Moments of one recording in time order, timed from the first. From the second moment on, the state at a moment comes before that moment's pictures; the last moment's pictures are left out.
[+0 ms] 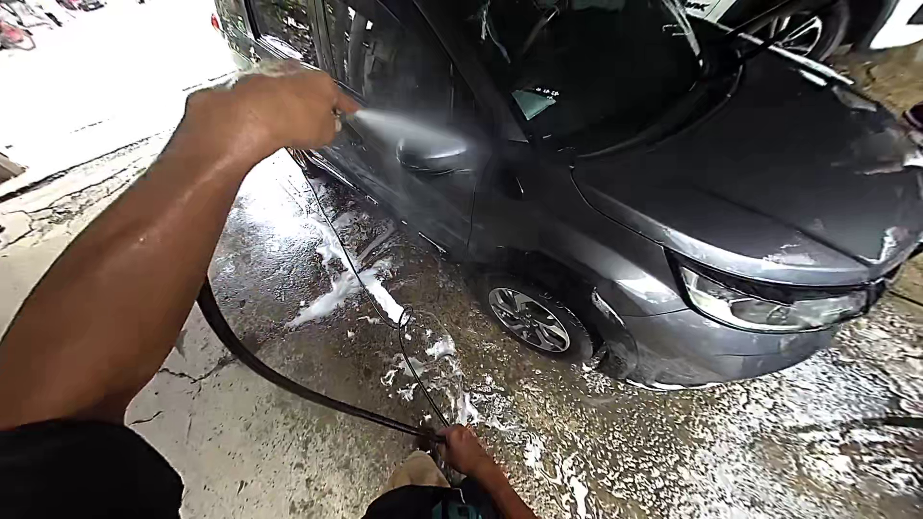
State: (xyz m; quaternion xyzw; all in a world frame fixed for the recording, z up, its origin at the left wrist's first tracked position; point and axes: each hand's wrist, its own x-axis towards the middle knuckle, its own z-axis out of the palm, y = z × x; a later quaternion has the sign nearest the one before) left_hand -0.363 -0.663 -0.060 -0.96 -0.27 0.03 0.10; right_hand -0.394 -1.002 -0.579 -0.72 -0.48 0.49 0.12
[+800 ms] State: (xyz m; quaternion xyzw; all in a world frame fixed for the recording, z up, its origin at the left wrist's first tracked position) left_hand -0.463 -0.586 -0.280 -0.95 -0.23 0.07 -0.19; right_hand -0.415 -1.041 -0.615 -0.78 -0.36 0.50 0.11
